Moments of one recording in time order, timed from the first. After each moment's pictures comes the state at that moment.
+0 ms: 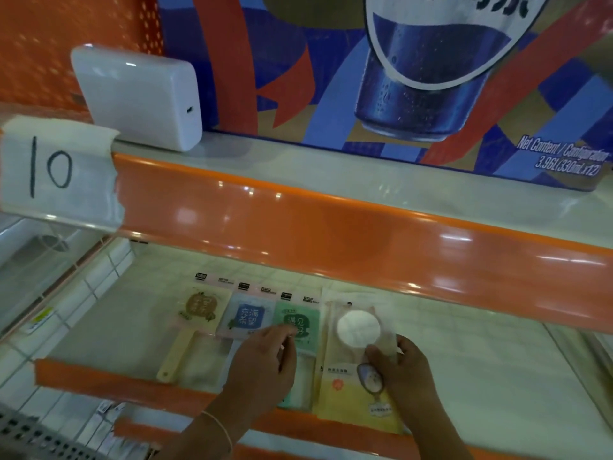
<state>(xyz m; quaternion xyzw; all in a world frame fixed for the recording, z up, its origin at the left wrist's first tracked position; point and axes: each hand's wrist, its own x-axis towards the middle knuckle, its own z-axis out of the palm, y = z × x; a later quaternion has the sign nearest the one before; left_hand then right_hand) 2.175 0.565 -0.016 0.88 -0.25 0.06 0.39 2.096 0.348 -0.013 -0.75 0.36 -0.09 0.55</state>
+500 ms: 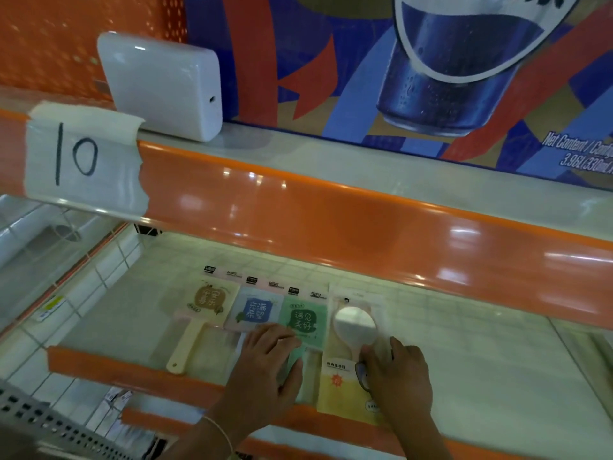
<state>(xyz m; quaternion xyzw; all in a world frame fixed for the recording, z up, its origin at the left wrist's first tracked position) 2.172 0.582 -0.052 0.85 -0.35 0.16 0.37 2.101 0.360 -0.047 -0.91 0.33 -0.08 0.24</state>
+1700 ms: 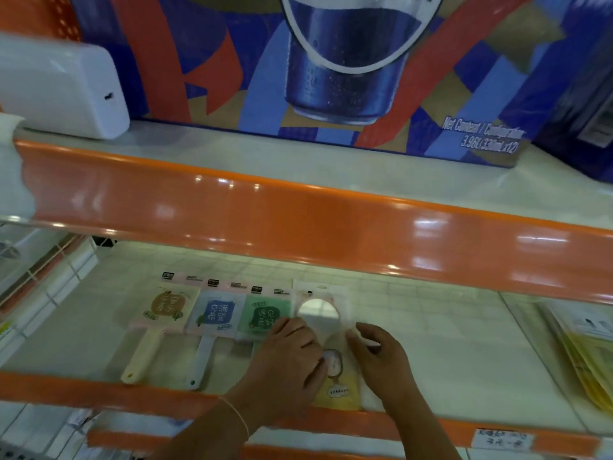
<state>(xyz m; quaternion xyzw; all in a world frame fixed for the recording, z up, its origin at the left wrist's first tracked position) 2.154 0.510 -0.010 0.82 -0.49 0.12 0.26 2.081 0.329 -0.022 -0.82 0.30 -0.09 0.48</state>
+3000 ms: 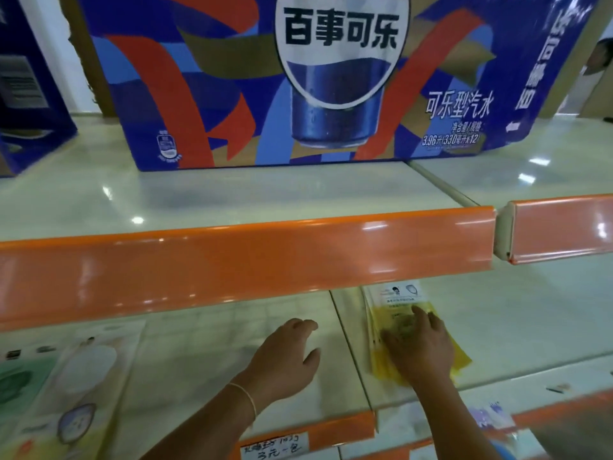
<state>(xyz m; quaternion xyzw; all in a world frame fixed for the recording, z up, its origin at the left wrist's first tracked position) 2.031 0.160 0.011 0.84 -0.46 -0.14 0.24 1.896 -0.044 -0.021 -0.83 0.50 -0.18 0.17</state>
